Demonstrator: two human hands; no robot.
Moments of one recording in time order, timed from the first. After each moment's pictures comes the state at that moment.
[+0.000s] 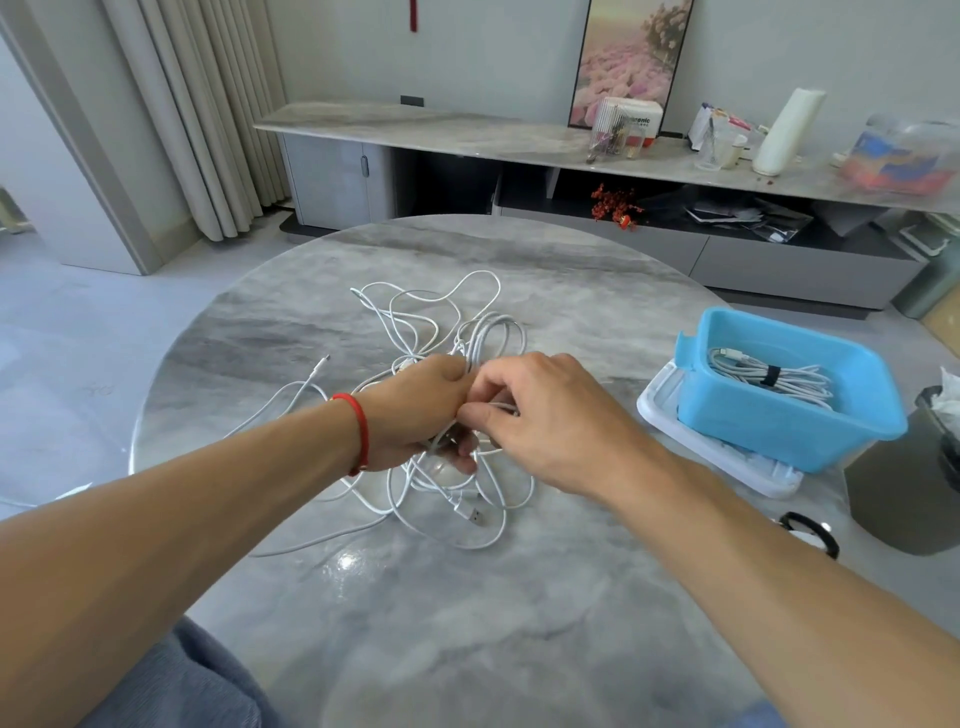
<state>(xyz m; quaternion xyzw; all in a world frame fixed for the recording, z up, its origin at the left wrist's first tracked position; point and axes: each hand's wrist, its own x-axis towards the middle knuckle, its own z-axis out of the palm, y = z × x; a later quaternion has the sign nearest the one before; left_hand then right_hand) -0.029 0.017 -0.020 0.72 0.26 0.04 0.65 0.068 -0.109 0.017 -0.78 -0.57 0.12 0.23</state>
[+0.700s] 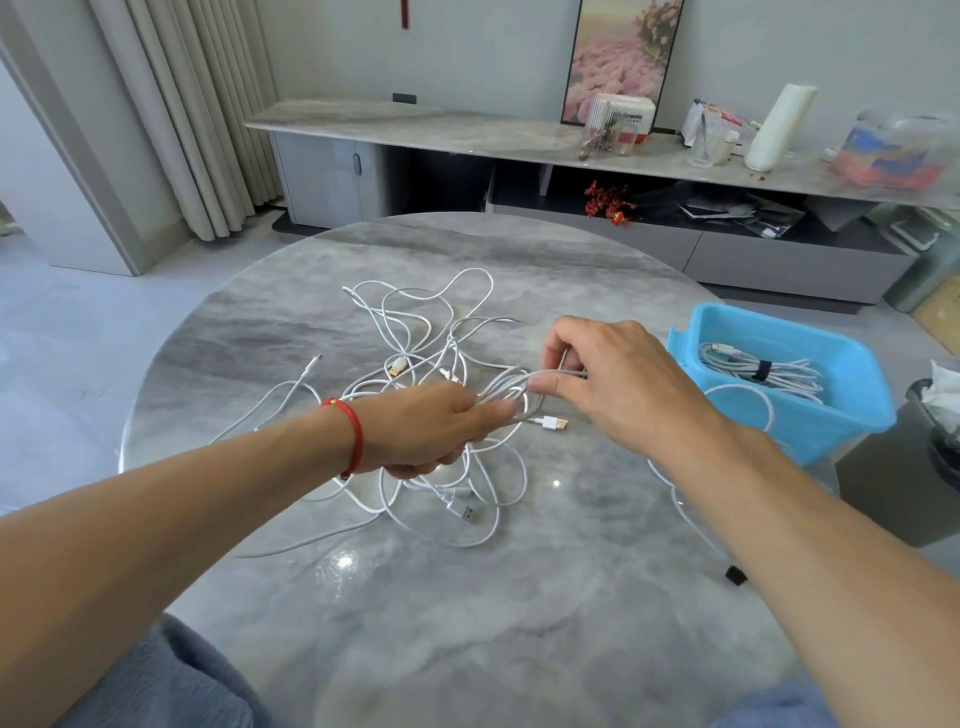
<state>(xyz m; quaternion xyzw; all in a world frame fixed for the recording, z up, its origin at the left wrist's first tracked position) -0.032 0.013 -0.018 0.82 0.26 -0.09 0.50 0.122 -0.127 0.021 -0.82 -0.54 0.04 0.20</state>
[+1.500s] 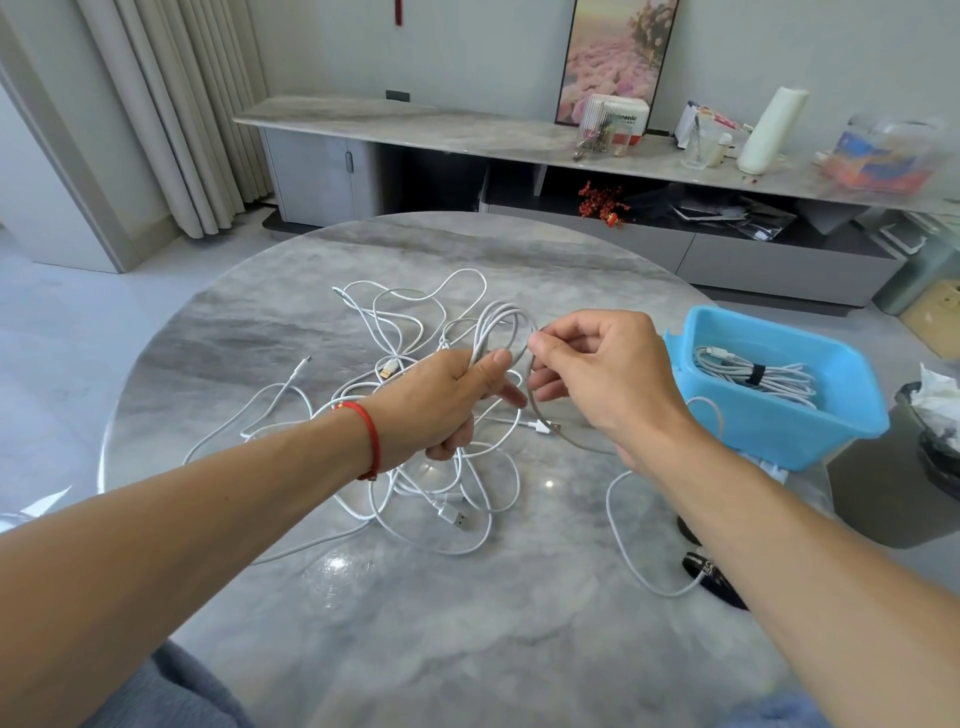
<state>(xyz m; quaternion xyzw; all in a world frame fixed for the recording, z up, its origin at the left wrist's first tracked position) -0.010 0.012 -0.024 0.77 0.22 0.08 0.60 0.115 -0.114 0.011 -0.76 -0.33 0.16 0.54</state>
